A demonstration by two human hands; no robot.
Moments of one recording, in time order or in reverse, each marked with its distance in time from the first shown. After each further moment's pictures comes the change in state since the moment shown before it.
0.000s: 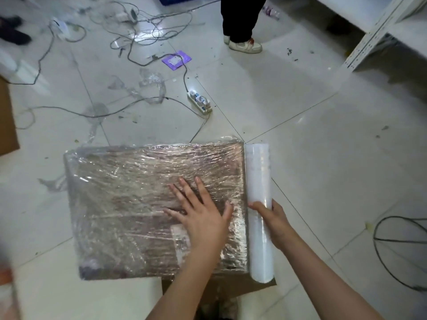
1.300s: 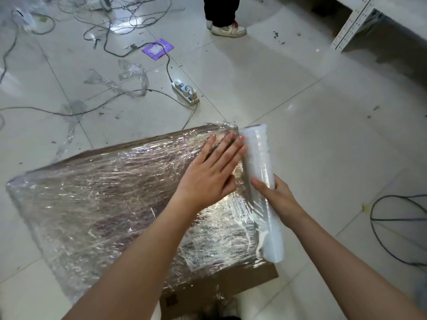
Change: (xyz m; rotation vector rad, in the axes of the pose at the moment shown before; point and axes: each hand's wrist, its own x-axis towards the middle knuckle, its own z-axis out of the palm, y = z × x) left_hand 0.084 0.014 -0.009 0.375 0.457 1.110; right_hand 0.034 0.003 -0.020 -0.057 0.012 -0.222
